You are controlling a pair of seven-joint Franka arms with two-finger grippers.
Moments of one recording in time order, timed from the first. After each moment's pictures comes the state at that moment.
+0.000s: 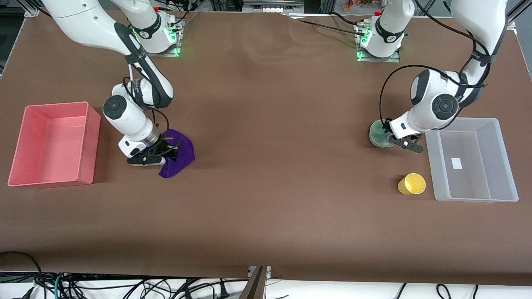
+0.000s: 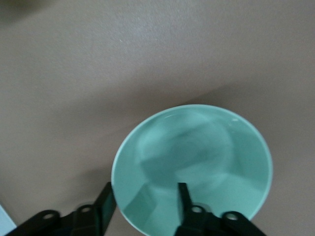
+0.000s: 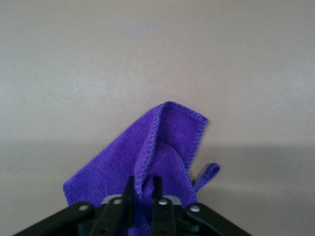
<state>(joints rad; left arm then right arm) 0.17 0.28 -0.20 -2.36 0.14 2.44 0.24 0.05 0.44 0.17 -2.17 -0.01 2.77 0.22</state>
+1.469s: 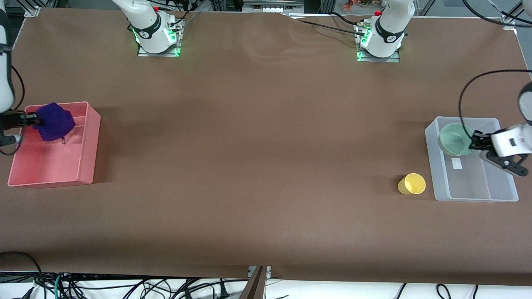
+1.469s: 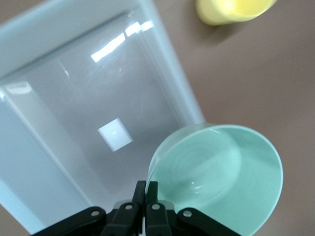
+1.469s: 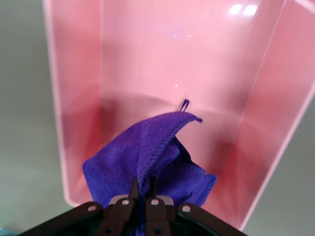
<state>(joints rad) 0.53 0.46 -0.18 -1.70 0.14 1.93 0.78 -0.11 0.42 -0.38 -1.78 -0.01 1.90 -0.73</state>
